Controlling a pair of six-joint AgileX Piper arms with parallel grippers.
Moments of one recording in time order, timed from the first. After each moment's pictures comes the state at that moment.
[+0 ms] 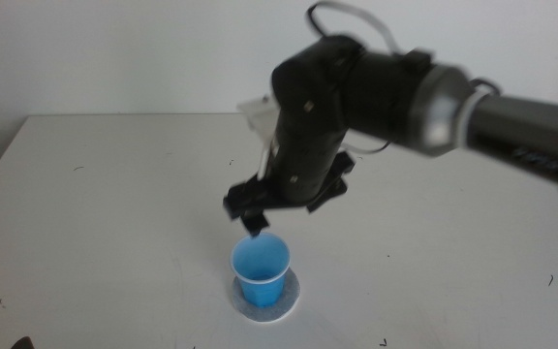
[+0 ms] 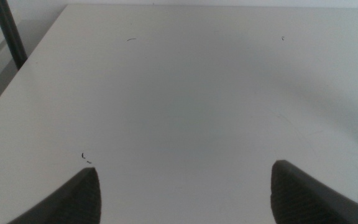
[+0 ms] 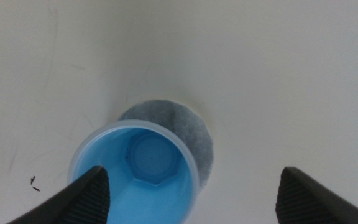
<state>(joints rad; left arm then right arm) -0.07 -0.01 0.03 0.07 0.37 -0.15 0.78 1.98 -1.73 -0.04 1.07 0.30</state>
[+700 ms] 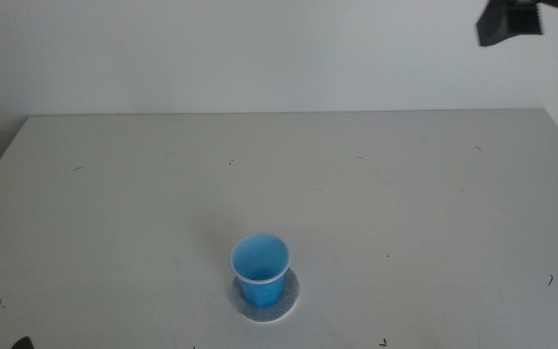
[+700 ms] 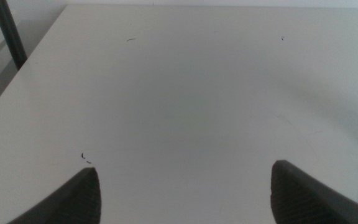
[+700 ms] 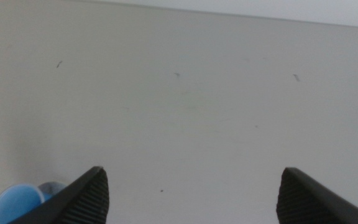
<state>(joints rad) -0.07 -0.01 0.03 0.07 0.37 -0.15 0.39 1.40 -1.68 -0.12 1.20 0.30</state>
